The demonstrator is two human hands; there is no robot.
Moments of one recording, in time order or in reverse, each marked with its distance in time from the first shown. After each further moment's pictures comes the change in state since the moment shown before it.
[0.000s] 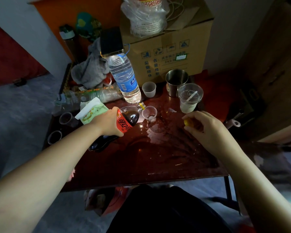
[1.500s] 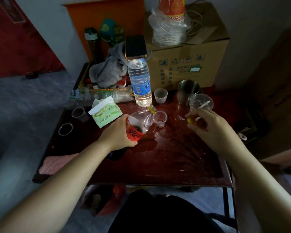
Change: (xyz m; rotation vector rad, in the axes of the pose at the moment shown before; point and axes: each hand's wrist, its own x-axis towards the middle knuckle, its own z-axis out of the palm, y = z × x) left_hand -0.064 0.002 0.028 -0.349 0.264 0.069; right_hand 0.011 -0.039 -0.006 -0.061 -0.024 -0.148
